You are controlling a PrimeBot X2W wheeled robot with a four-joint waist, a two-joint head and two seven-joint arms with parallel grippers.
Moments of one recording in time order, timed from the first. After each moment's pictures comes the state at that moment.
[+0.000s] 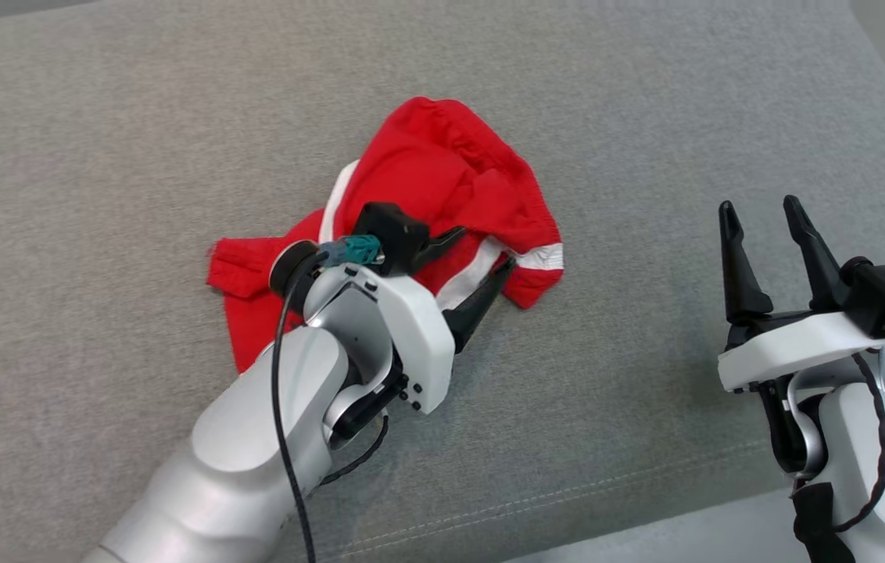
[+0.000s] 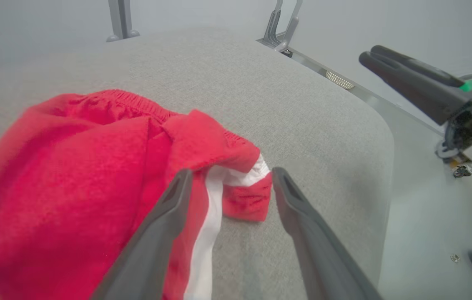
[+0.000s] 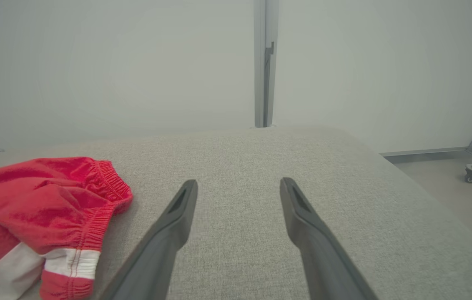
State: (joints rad) left arm -0.75 0.10 -0.77 0.52 -0.65 -0.12 0.11; right arm -0.44 -0.07 0.05 0.41 0.20 0.13 -0.24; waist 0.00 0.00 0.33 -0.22
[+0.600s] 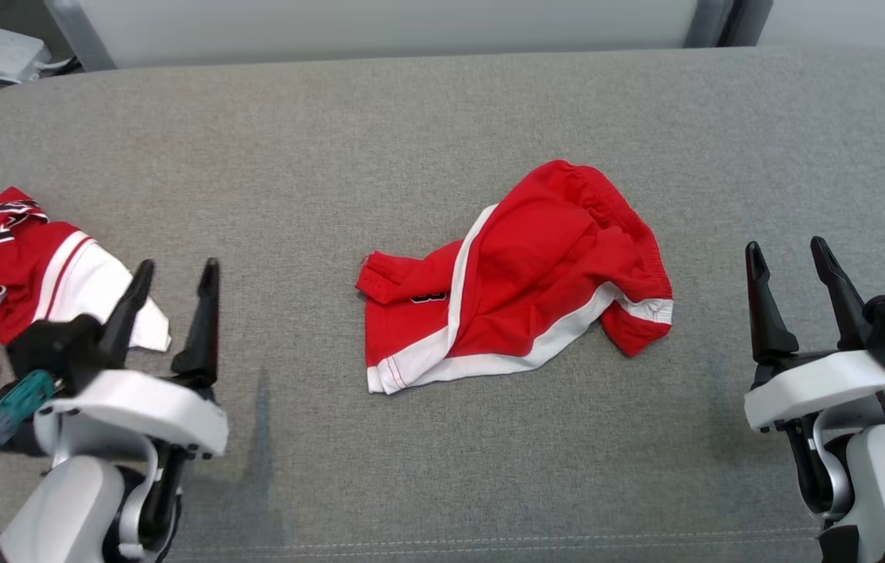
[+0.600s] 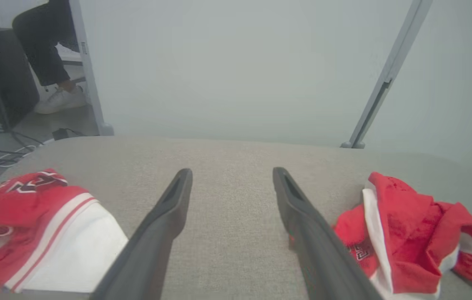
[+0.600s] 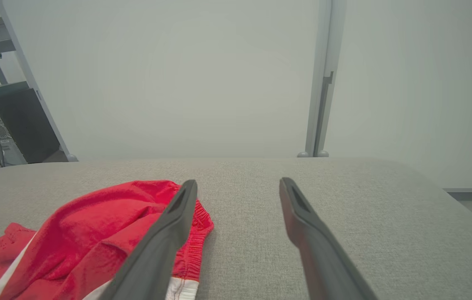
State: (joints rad) left arm -0.33 0.40 -0.45 0.11 -0.70 0.21 -0.09; right arm -0.35 -0.10 0.00 0.35 0.18 0.13 -0.20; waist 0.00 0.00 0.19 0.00
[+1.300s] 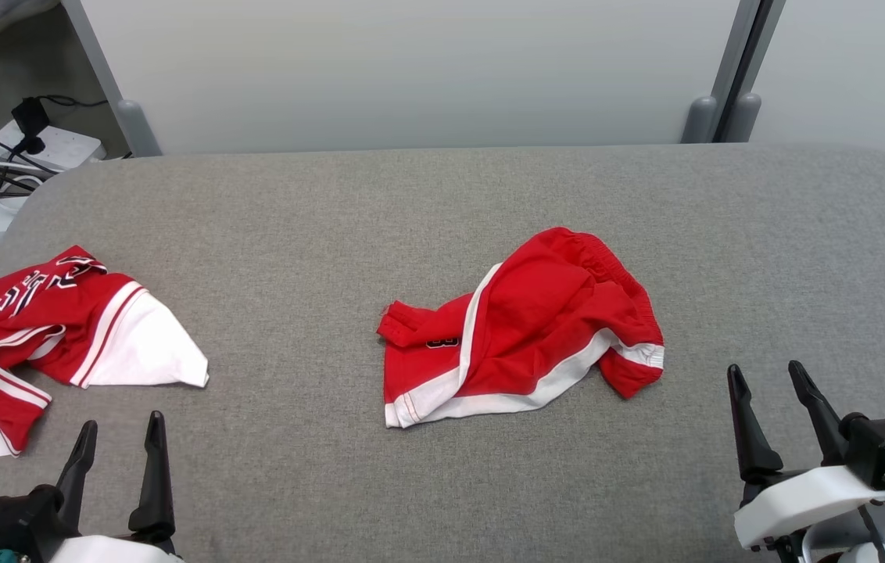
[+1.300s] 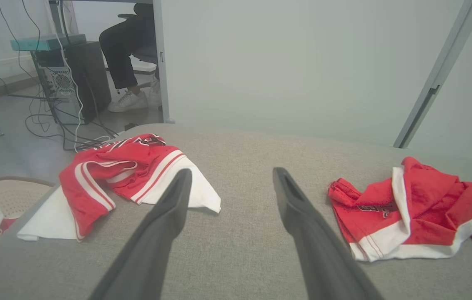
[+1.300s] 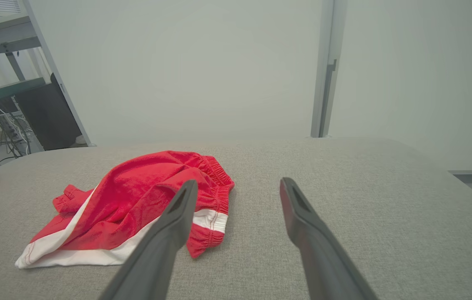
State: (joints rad) left arm 0.11 0.48 -0.32 -0.08 -0.69 0.39 -0.21; right arm -0.08 -0.06 0.00 0.25 0.18 0.13 -0.17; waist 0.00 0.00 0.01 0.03
